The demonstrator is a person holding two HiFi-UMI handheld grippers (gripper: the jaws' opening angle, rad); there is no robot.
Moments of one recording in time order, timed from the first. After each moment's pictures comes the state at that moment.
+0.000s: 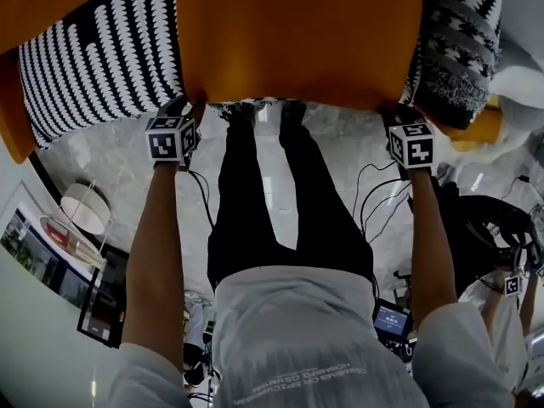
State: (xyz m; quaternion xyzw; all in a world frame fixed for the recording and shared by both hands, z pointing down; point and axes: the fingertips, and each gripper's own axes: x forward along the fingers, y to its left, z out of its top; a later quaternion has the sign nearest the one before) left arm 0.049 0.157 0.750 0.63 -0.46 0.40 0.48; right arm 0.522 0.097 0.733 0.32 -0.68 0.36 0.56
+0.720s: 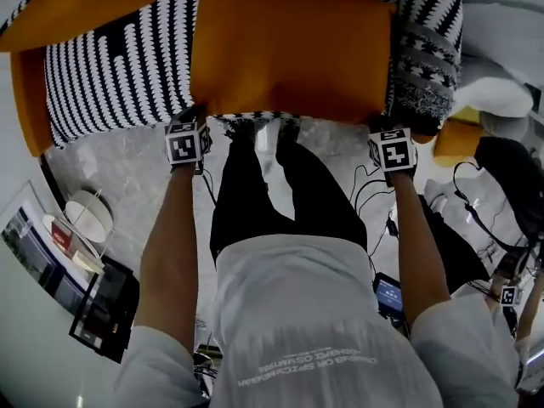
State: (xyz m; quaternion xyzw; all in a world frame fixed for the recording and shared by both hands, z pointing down) left arm 0.056 0.127 0.677 0.60 -0.54 0.40 0.43; right arm 0.517 0.069 0.658 0.32 -0.68 0.32 0.58
